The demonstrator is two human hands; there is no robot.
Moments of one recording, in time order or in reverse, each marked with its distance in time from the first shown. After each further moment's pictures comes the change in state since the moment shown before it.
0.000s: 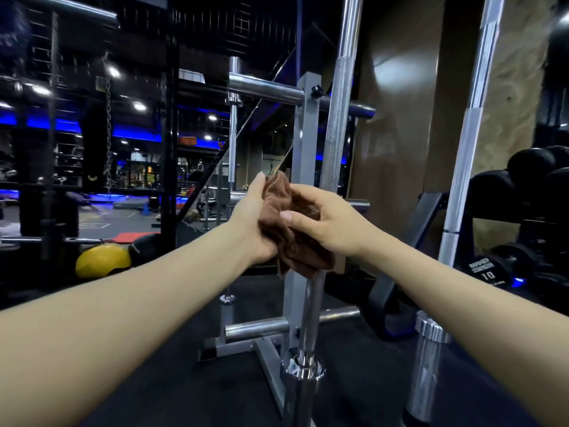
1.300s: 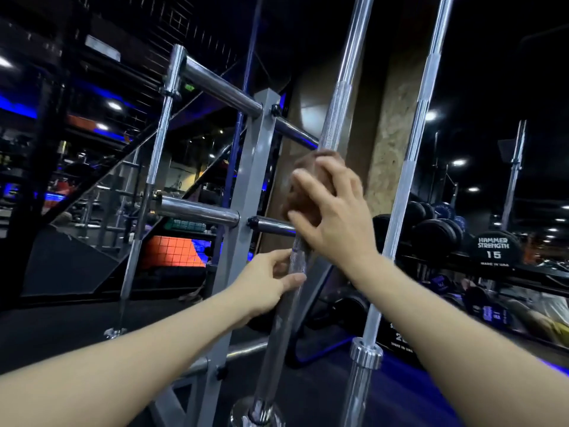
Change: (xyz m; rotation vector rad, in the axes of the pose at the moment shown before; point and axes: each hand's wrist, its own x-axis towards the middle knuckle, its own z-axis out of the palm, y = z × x) left_hand 0.078 -0.073 -0.046 0.688 -0.338 0.400; right_hand 0.030 0.044 -0.011 -1.159 0.525 -0.141
